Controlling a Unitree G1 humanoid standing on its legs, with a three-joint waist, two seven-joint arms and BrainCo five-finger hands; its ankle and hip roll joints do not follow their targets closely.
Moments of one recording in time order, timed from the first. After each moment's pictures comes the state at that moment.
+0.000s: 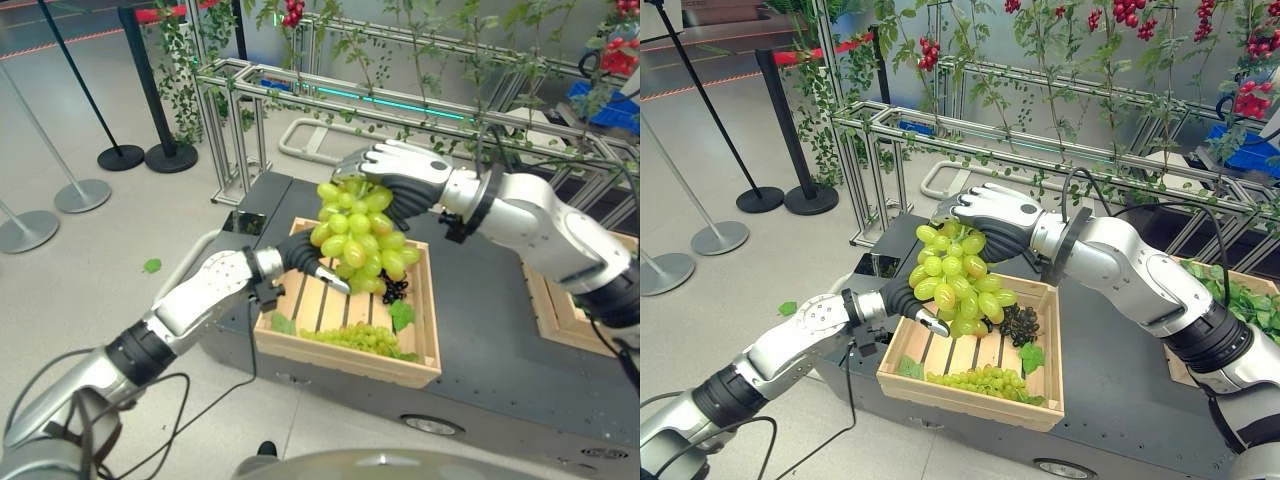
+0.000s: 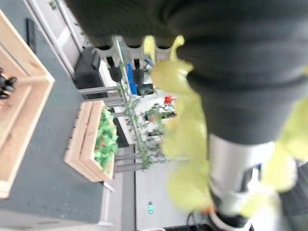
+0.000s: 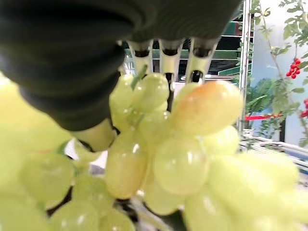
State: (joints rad) left arm -0.49 0.72 -0.65 -0.11 -0.68 0.02 -0.40; right arm -0.78 -0.91 0.52 -0.25 -0.24 -0.23 0.27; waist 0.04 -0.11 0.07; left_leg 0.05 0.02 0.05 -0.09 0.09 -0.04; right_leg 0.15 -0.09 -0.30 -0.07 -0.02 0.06
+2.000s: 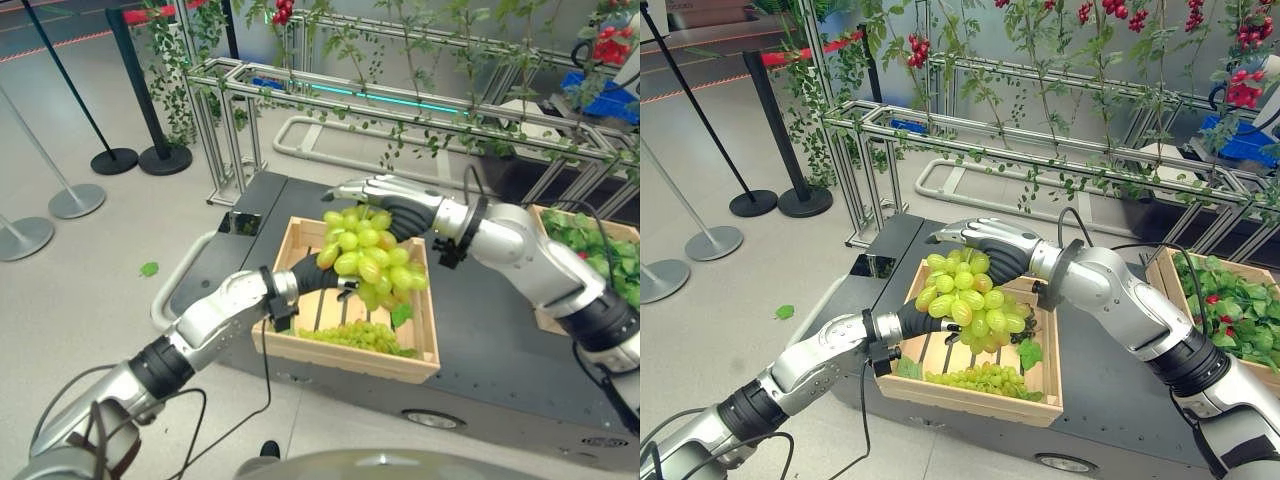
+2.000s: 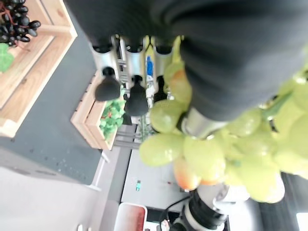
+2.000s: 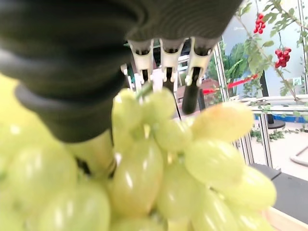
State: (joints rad) left arm -0.43 0.67 -0.68 -0.08 -0.78 0.12 -0.45; right arm -0.62 -0.84 0.48 -0.22 -0.16 -0.19 0.34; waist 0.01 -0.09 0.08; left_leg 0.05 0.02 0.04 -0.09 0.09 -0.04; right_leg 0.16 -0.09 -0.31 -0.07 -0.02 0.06
